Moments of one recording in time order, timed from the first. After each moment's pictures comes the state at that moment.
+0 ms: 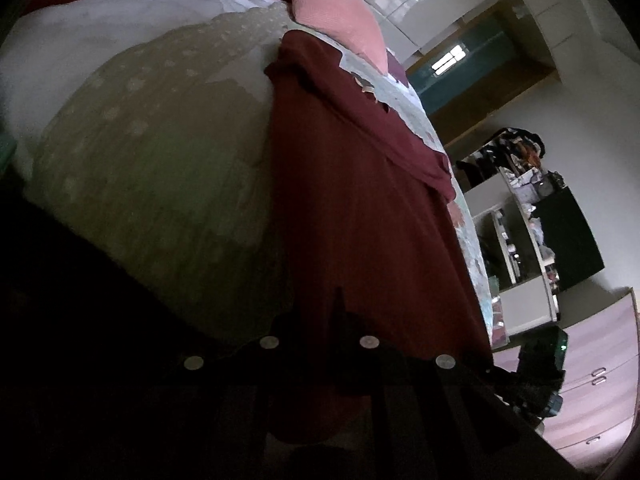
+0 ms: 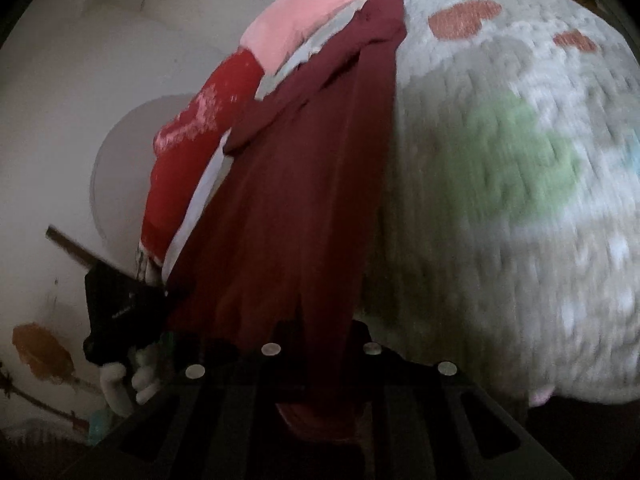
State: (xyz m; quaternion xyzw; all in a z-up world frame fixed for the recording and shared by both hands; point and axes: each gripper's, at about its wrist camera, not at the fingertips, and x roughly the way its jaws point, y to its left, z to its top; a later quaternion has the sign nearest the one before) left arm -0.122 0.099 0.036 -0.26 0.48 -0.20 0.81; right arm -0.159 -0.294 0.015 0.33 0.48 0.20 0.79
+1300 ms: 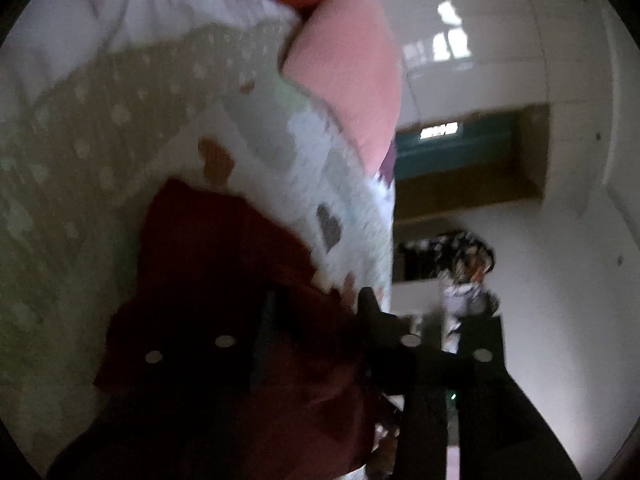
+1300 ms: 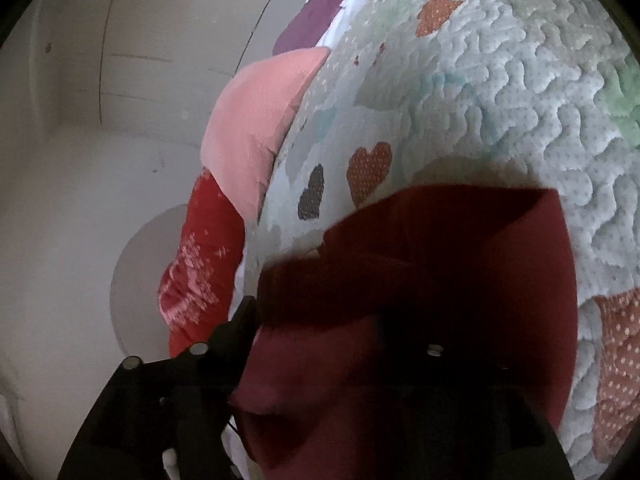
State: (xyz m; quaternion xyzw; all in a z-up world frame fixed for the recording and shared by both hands) left arm 0.224 0.085 0.056 -0.49 0.44 -0.21 0.73; right arm 0.190 -0.356 0.017 0.50 0.38 0.13 0.76
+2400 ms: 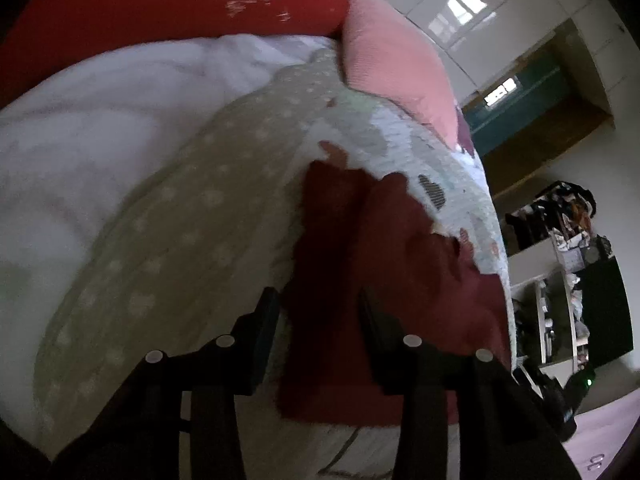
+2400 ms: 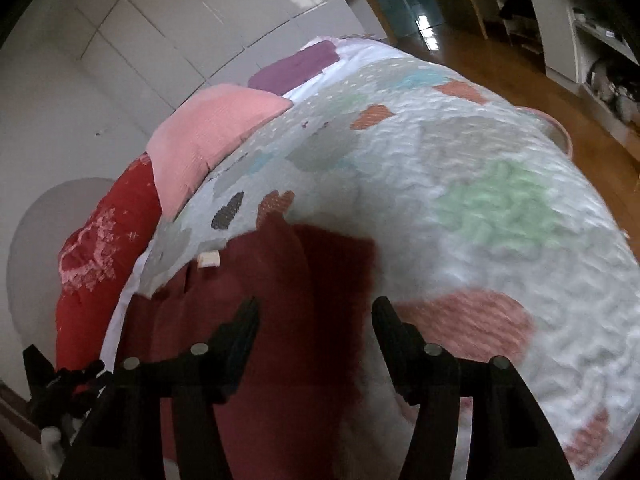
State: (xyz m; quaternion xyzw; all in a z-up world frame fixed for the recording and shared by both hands) left arm 0.124 0.109 0.062 -0.27 0.48 -0.08 0.83; right arm 0.083 -0.391 0.055 0.29 0.39 0.00 0.87
